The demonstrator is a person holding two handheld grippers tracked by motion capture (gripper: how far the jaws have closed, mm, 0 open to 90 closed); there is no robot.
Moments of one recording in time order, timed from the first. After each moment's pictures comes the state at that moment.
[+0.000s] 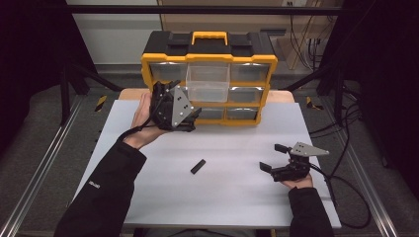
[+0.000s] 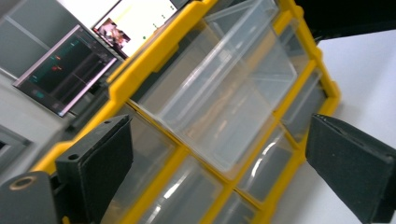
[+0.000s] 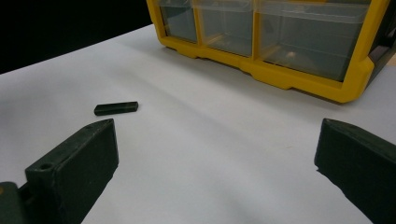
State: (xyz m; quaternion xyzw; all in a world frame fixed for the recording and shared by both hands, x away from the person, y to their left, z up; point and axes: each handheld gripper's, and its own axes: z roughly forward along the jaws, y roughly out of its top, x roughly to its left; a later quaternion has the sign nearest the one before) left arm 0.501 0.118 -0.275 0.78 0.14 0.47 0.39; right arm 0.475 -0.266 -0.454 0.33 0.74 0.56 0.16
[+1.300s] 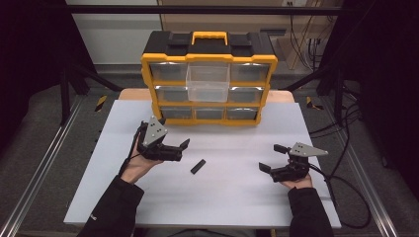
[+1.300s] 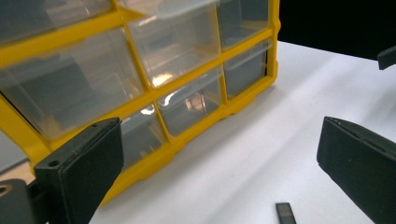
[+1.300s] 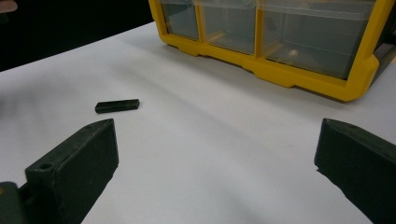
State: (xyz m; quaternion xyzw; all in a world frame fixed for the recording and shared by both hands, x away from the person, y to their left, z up) left arm 0.483 0.167 -0.366 0.77 0.29 0.30 0.49; right arm 0.475 -0.265 -0.456 0.33 0.74 0.56 0.15
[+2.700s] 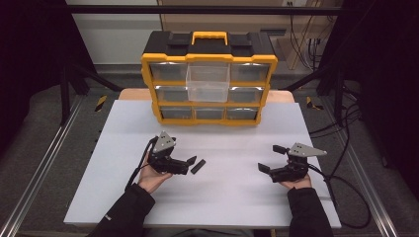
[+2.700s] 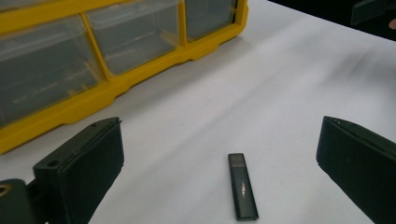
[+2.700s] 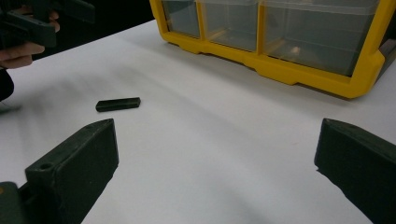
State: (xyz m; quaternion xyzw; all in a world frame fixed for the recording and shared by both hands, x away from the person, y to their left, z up) left arm 0.485 0.153 -0.418 0.80 0.32 0.19 0.47; right arm 0.475 -0.263 -0.457 0.33 0.74 0.56 0.15
